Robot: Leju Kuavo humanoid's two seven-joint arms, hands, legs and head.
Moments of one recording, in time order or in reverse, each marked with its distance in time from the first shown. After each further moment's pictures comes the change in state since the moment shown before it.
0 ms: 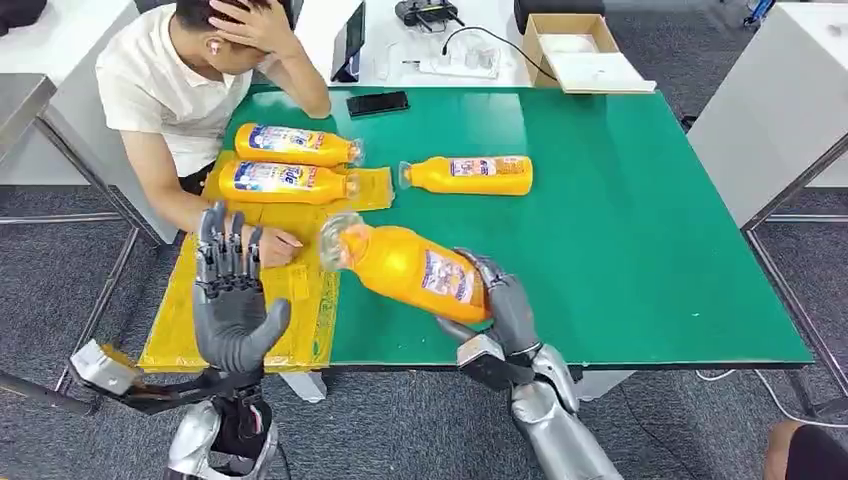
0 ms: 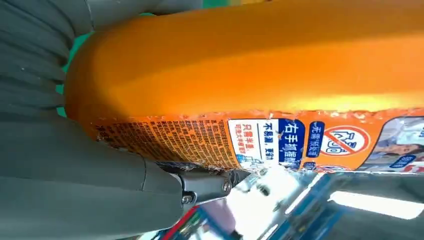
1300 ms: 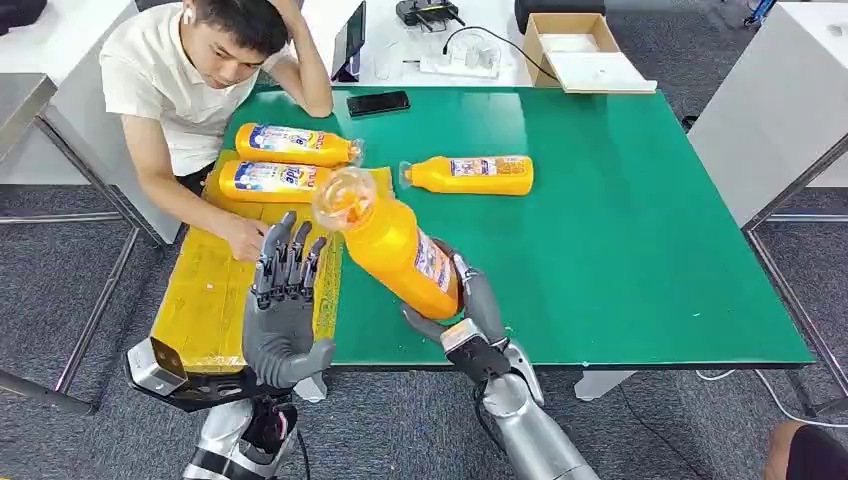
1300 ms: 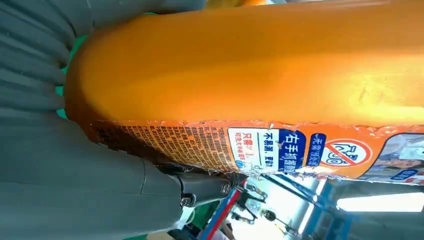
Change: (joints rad) left arm -0.057 -0.003 -0.040 0.159 -0.112 -0.247 -0.126; right arm -0.042 0.070 0.059 0.017 -0.213 0.062 0.023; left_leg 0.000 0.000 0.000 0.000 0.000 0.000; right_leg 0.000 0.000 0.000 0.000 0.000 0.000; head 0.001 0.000
